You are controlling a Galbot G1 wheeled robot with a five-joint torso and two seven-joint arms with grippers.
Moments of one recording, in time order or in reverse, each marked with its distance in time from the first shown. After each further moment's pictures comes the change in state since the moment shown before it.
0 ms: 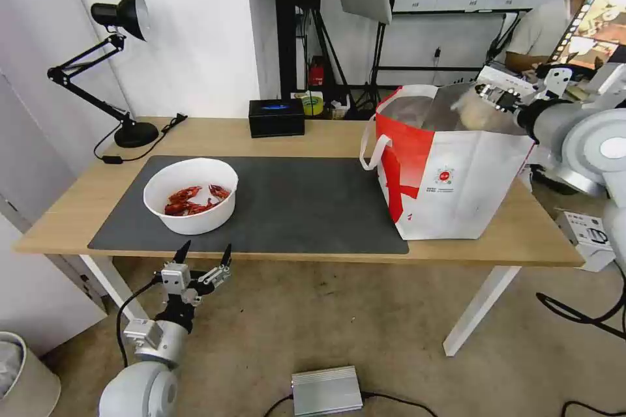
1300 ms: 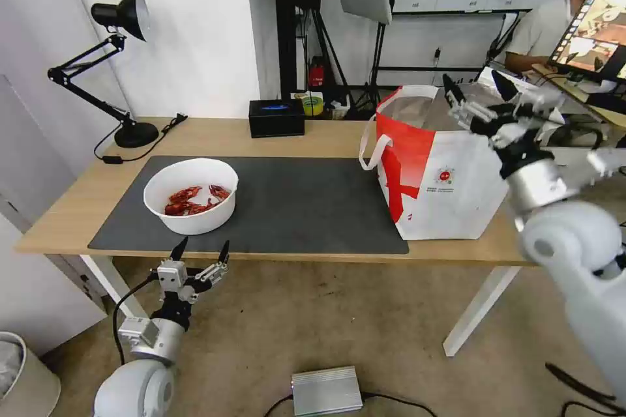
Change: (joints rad) left arm -0.006 0.022 -0.011 -0.026 -0.027 0.013 -0.001; right arm -0.516 0.071 0.099 0.211 -0.795 0.706 -0.764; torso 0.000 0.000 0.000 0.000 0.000
